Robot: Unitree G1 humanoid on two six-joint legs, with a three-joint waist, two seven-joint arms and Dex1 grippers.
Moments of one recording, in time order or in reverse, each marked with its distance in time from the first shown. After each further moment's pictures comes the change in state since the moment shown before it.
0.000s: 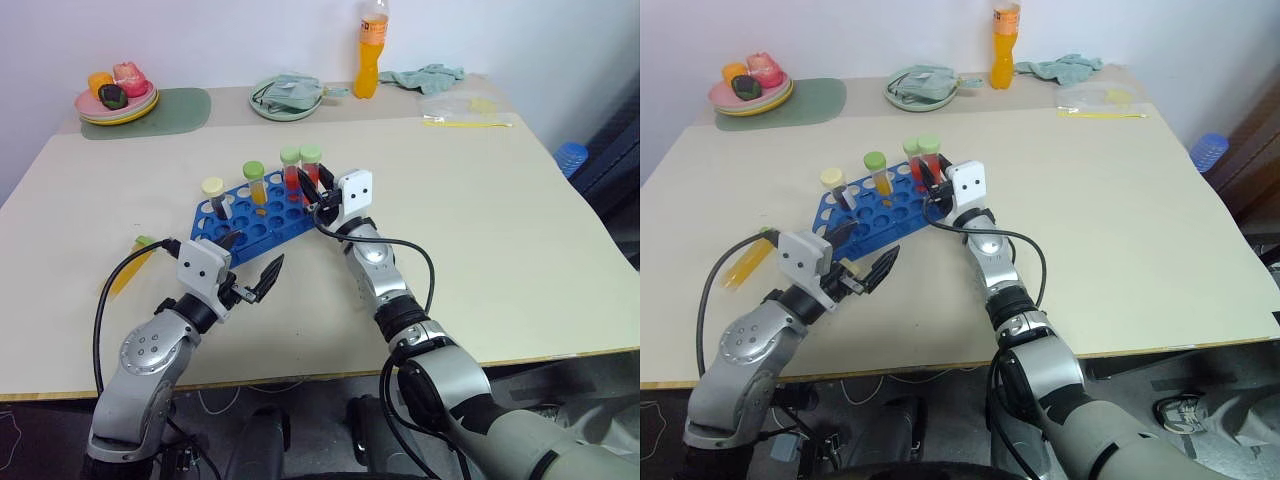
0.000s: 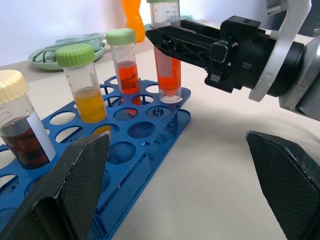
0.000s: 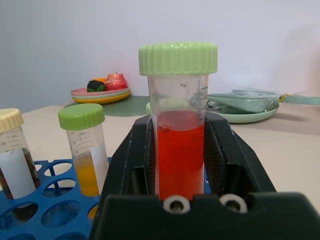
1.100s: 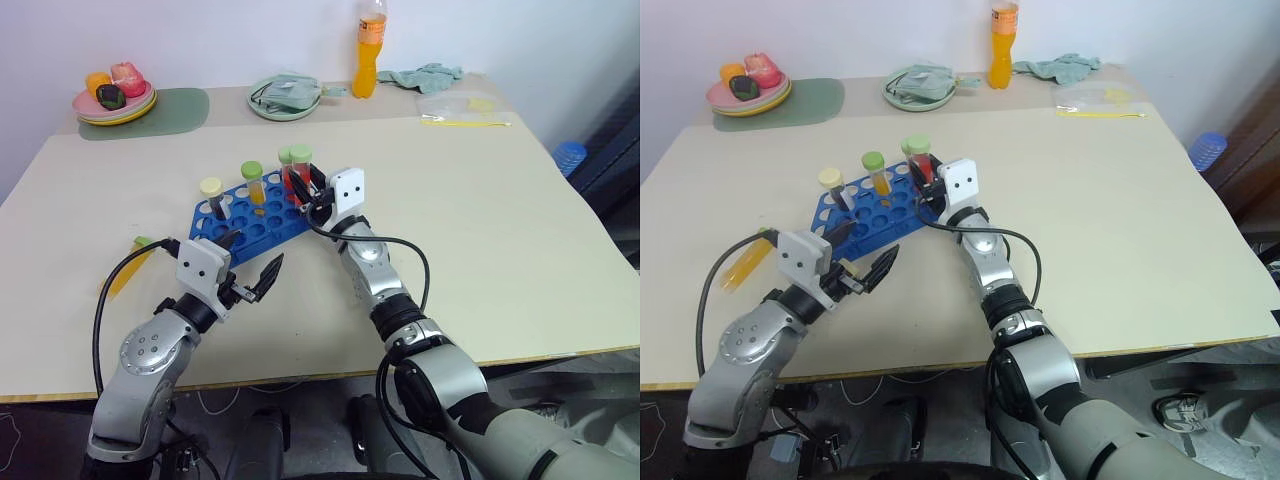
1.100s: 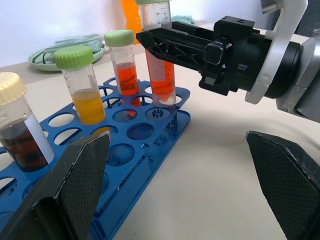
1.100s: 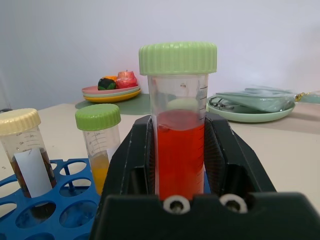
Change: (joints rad) left arm 0.000 0.000 0.000 0.000 0.001 -0.005 0.004; right arm -0.014 0.020 0.006 -0.001 -0.003 0.020 0.013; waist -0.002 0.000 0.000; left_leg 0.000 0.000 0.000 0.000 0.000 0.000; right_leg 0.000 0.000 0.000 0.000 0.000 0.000
